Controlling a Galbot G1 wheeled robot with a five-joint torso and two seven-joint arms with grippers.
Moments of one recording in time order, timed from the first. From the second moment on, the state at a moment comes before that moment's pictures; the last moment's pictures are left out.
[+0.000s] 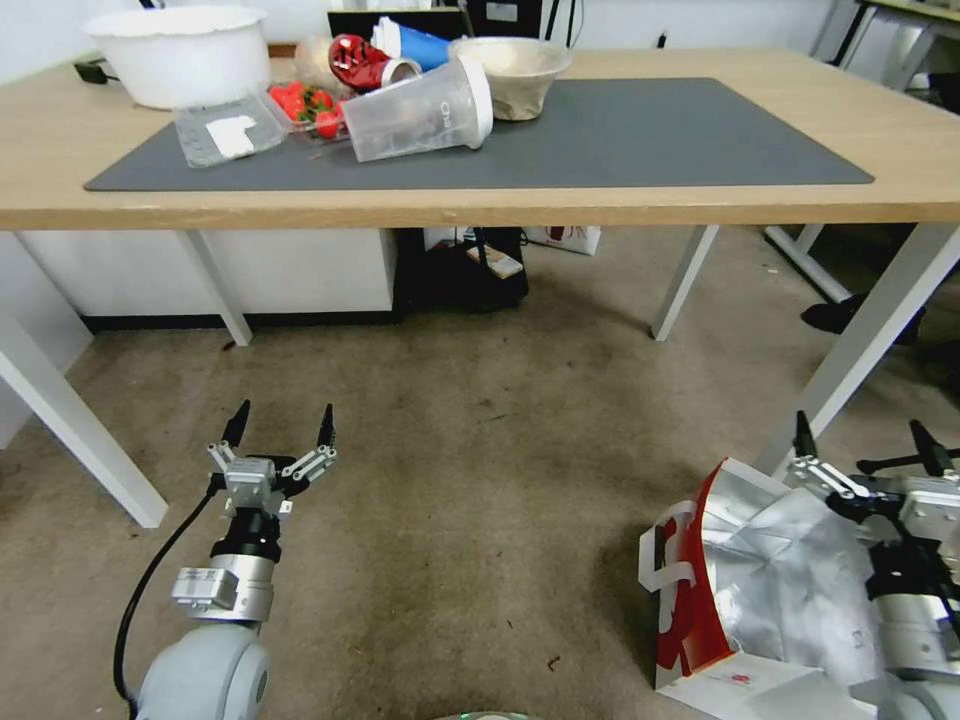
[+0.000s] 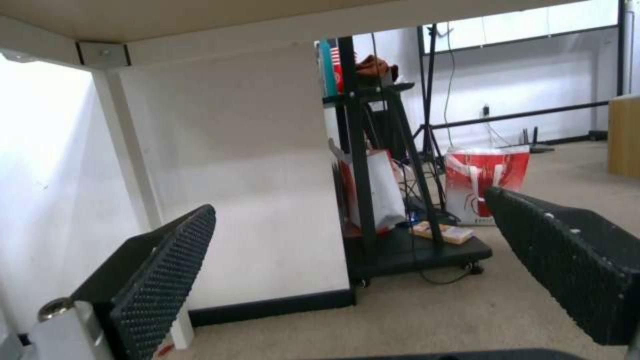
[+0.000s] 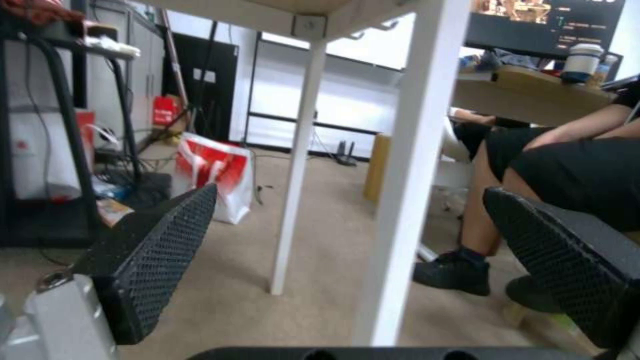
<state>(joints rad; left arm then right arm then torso) 1.62 -1.37 -0.61 -2.07 -0.14 -0.26 -0.02 -1.74 1.44 1.02 2.21 0.22 0.12 -0.06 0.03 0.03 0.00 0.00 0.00</state>
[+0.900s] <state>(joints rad) 1.64 -1.38 -0.61 -2.07 -0.13 -0.28 -0.04 -1.69 1.31 1.12 1.93 0.21 0.16 -0.08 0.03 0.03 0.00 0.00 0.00</state>
